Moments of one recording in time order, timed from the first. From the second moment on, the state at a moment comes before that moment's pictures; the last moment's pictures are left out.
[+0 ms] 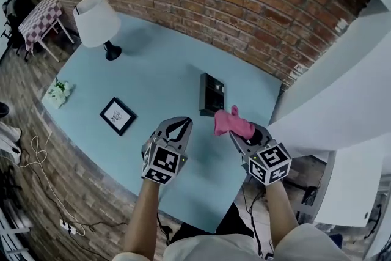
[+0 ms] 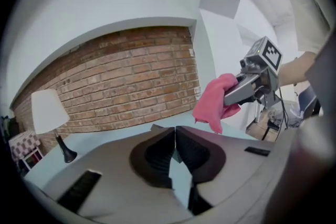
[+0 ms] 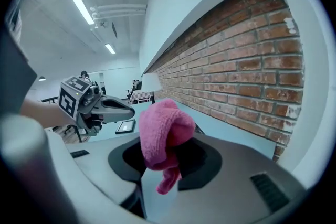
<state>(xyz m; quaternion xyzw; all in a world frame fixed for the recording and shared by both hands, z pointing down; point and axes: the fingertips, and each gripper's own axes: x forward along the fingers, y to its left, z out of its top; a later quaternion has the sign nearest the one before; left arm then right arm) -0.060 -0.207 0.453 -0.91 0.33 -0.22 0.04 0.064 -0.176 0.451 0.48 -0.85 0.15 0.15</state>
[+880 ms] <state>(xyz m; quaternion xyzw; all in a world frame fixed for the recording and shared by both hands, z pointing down) -0.087 -0.006 0.329 -0.90 0.41 -0.13 0.06 0.085 0.012 0.309 0.51 -0.85 0.07 0.08</state>
